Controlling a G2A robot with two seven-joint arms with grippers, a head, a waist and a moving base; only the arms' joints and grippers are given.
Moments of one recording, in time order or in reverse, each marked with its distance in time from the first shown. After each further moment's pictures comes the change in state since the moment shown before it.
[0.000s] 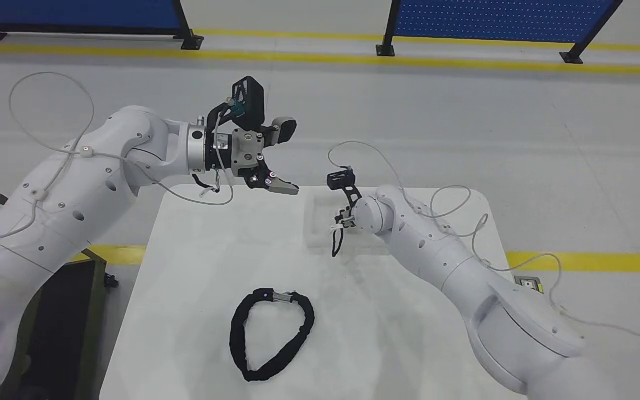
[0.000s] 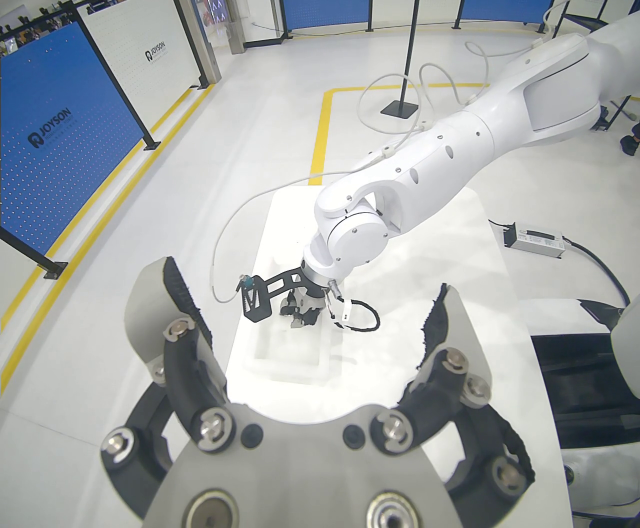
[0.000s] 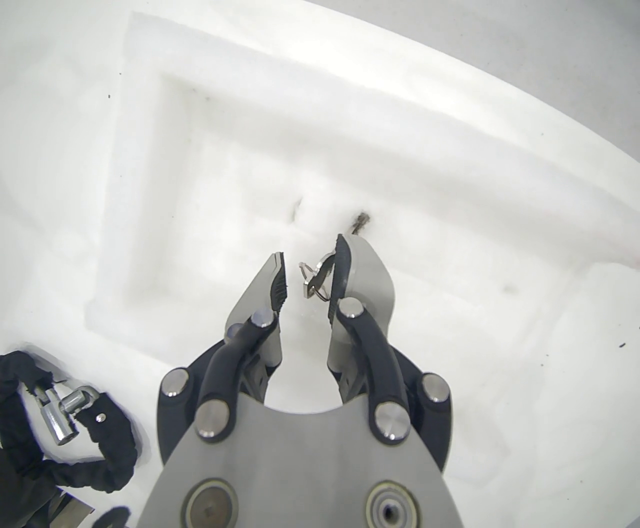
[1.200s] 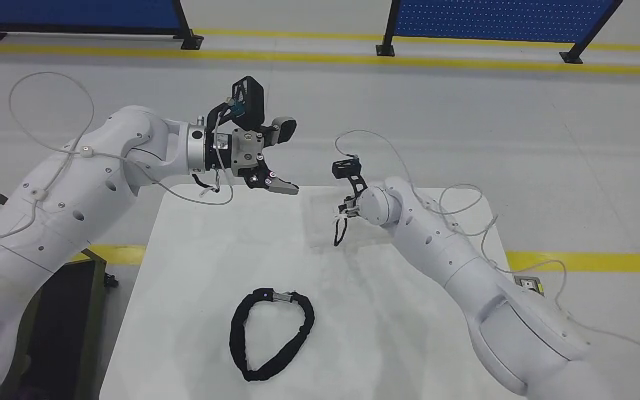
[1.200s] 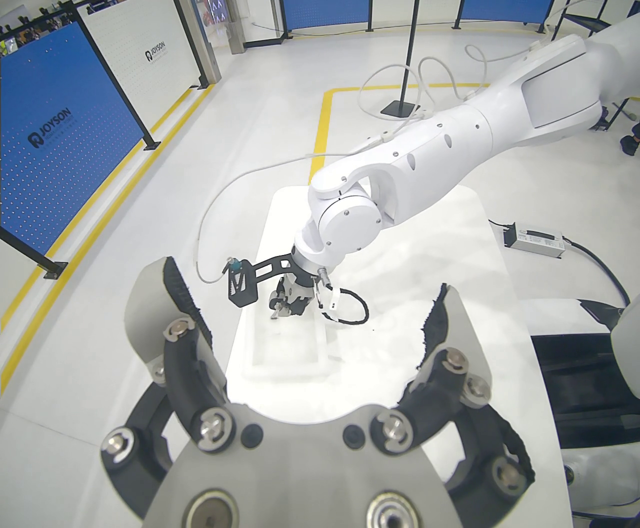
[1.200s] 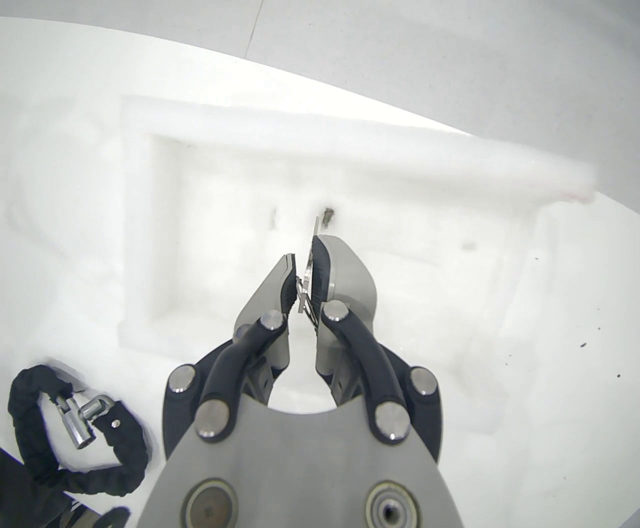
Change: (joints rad) left arm 0.000 0.000 0.000 0.000 0.000 0.000 0.000; right arm -0.036 0.024 0.173 -0.071 -0.099 -0.030 0.032
